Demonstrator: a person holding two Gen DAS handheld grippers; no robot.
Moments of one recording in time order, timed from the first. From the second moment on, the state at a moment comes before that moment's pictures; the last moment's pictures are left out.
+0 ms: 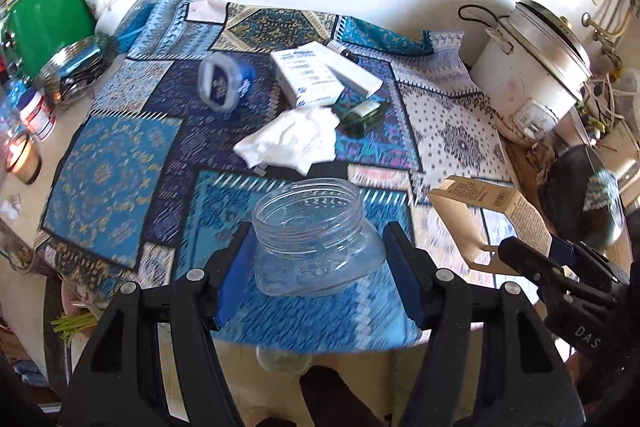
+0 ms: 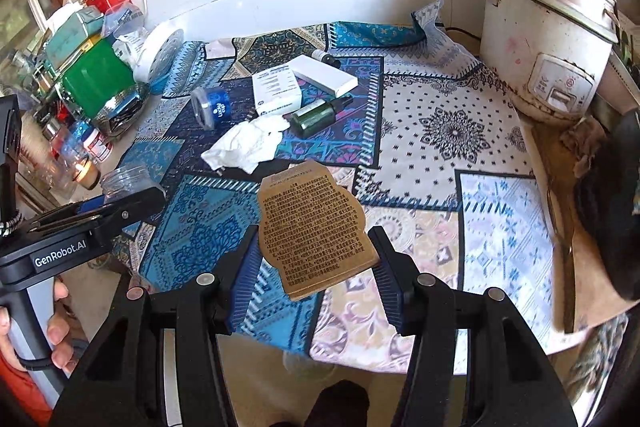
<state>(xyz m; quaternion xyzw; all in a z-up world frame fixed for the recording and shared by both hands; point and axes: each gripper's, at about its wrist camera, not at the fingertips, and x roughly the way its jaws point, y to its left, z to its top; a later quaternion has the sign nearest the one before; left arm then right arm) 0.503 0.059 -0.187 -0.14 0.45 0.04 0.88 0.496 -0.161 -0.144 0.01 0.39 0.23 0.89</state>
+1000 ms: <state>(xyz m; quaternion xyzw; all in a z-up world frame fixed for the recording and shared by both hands) 0.334 0.075 -0.360 -0.13 0.57 0.03 0.81 0.358 -0.106 -0.324 0.02 0.51 0.22 0.83</state>
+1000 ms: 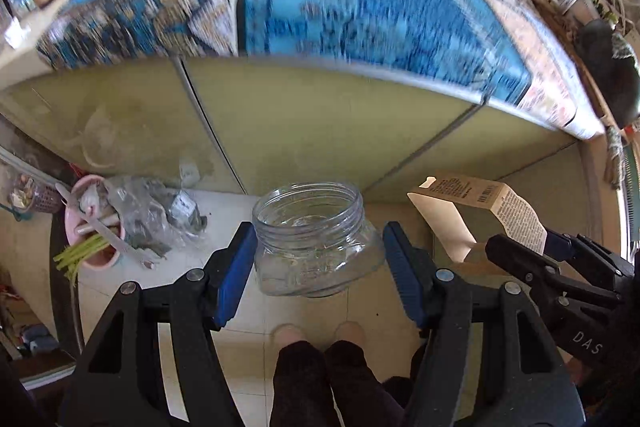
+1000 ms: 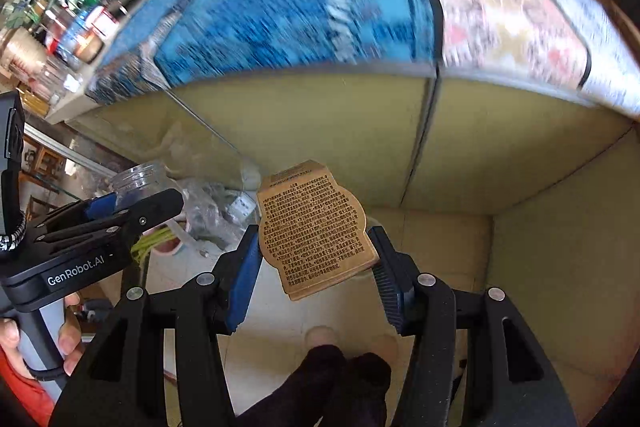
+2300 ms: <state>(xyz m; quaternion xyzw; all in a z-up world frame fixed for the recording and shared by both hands) 0.339 0.064 -0.852 -0.24 0.65 0.03 0.72 0.471 -0.094 -0.756 0.04 0.63 0.21 0.74</state>
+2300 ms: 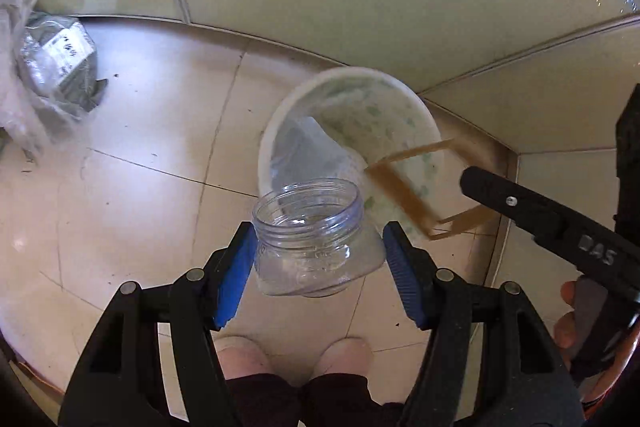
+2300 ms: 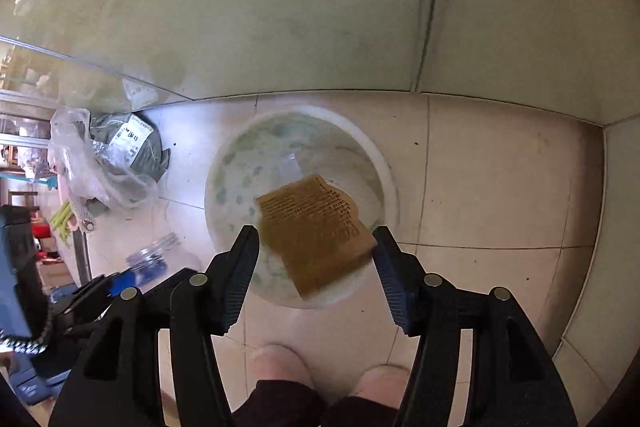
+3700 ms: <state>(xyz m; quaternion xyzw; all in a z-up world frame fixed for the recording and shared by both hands) 0.330 0.104 -0.429 -0.20 0.57 0.08 0.79 0.381 -0.106 -0.377 0.08 0.55 0.23 0.80</state>
